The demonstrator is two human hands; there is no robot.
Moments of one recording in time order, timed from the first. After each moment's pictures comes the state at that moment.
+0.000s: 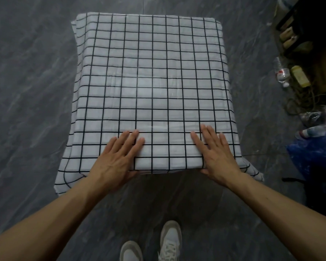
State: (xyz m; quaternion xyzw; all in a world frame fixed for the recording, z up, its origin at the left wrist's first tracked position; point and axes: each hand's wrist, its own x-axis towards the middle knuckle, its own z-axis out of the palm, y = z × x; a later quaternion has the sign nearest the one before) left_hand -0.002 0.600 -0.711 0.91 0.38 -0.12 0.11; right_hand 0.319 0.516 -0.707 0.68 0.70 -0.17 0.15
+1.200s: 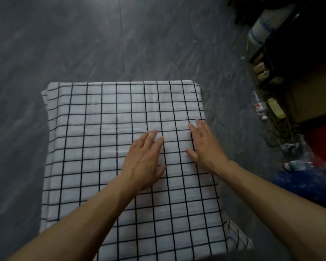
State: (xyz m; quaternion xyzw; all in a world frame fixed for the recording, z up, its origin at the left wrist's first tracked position) left_hand 0.190 0.800 -0.656 0.90 0.40 -0.07 0.19; right_hand 0.409 0.749 -0.662 0.76 0.62 -0.20 0.01
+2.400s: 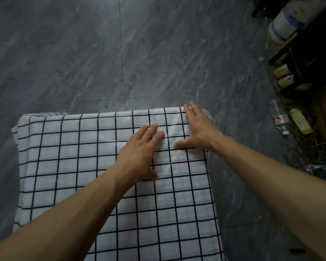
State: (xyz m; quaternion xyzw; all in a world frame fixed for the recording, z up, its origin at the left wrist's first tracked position) left_hand 0.280 0.963 -0.676 0.87 0.40 -0.18 0.23; right_hand 0.498 0.948 -0.695 0.74 0.60 -0.32 0.00
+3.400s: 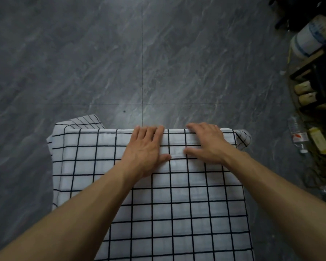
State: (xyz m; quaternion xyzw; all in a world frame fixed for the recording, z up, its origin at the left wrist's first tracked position) left_hand 0.213 1.044 -0.710 0.88 0.43 -0.10 0.17; right_hand 0.430 1.004 -0.691 0.70 0.66 -0.26 0.03
